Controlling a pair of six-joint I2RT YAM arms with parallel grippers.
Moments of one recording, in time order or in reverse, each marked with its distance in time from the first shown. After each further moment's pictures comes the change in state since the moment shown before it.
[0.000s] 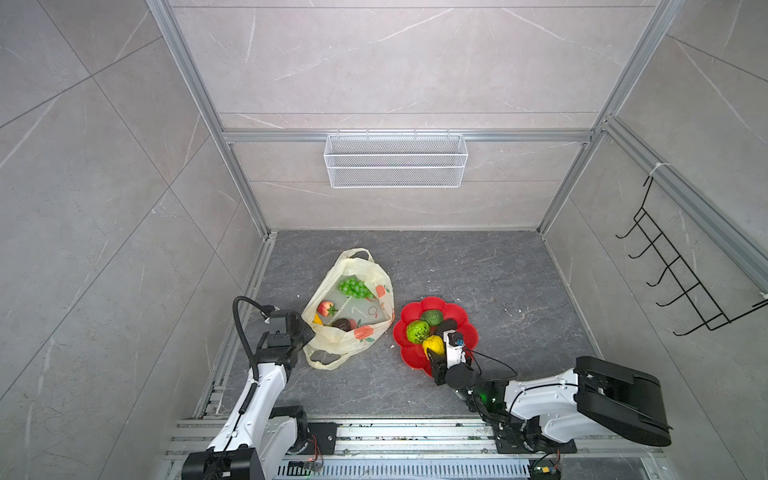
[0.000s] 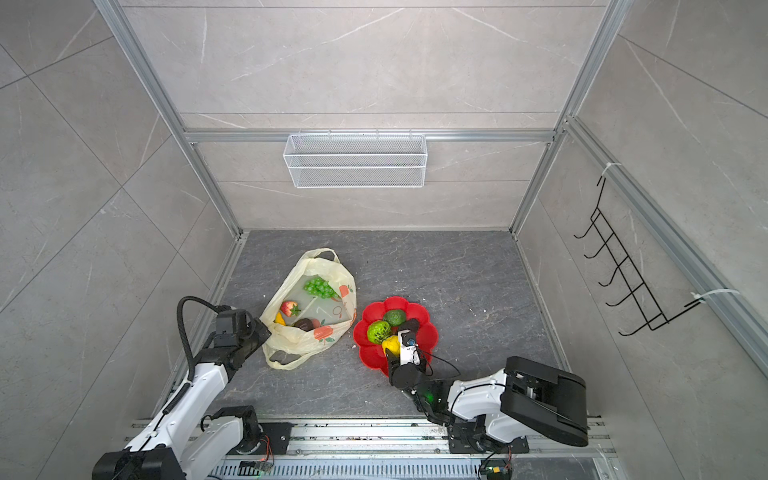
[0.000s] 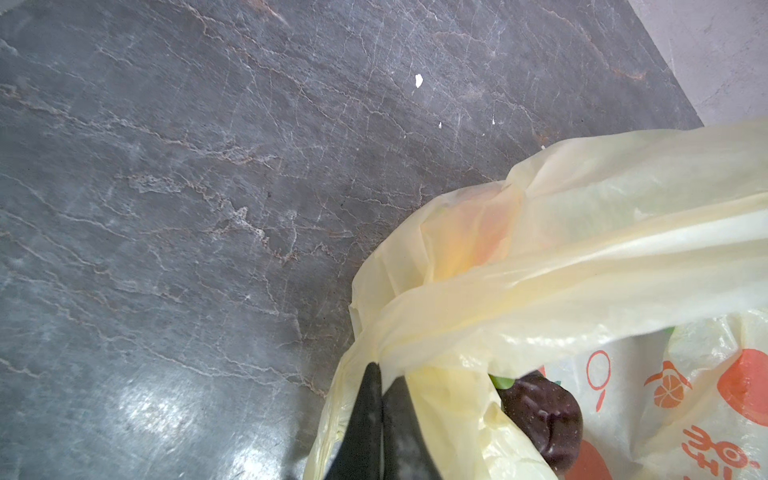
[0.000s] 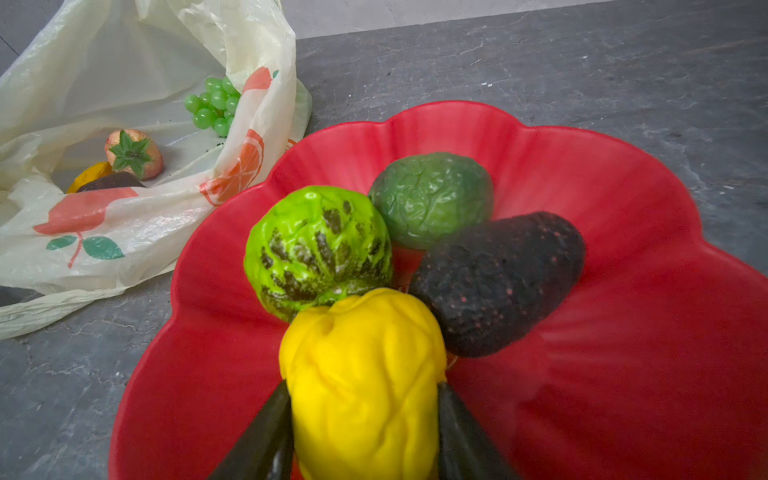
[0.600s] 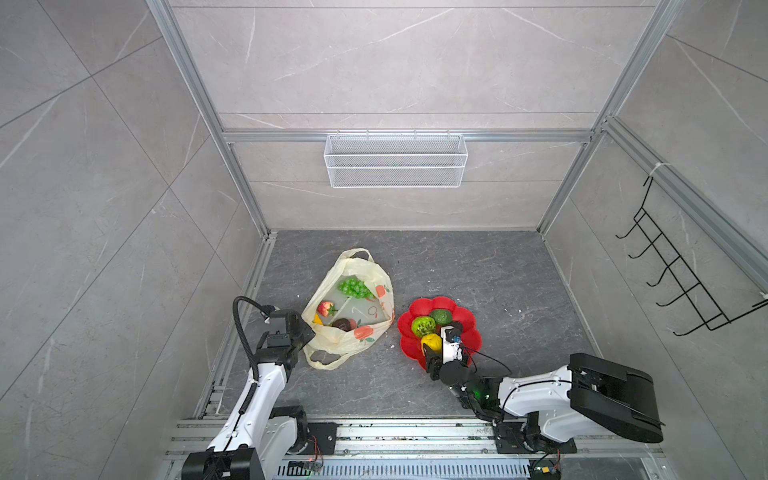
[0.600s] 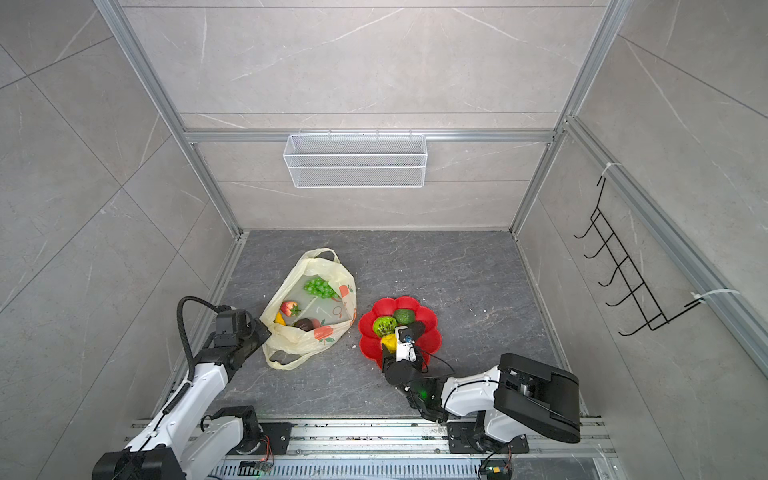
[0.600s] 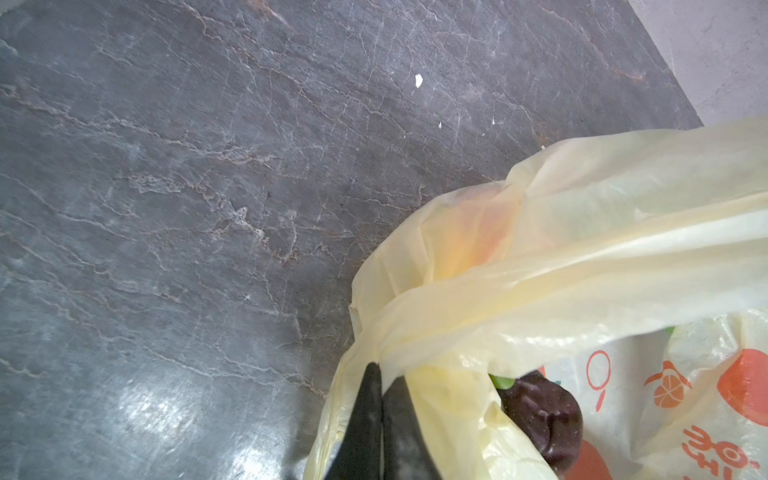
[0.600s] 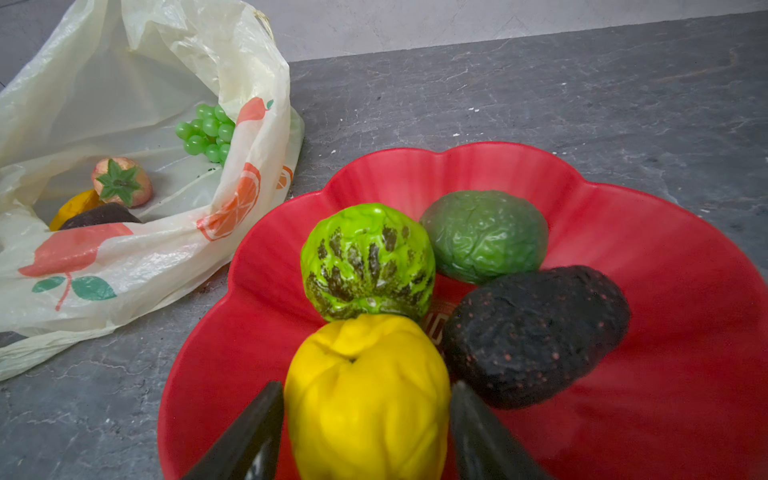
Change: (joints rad) left arm 0.000 0.000 0.000 0.000 0.000 0.000; right arm 0.000 0.018 0.074 -0.077 0.048 0.001
